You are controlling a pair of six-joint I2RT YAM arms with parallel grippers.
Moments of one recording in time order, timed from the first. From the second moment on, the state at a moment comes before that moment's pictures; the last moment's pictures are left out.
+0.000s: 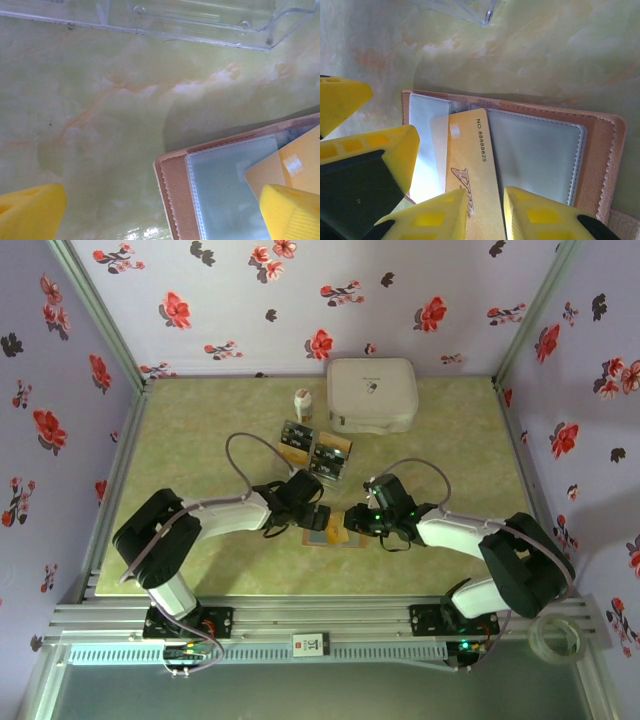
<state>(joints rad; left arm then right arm) -0.89 1.68 0.92 -0.32 -0.18 -0.51 0.64 1.41 0.53 -0.01 -0.35 0.79</state>
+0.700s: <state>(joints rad) -0.90 1.72 0.92 -0.32 -0.20 -0.51 0.64 1.47 0.53 0.03 -0.38 0.79</state>
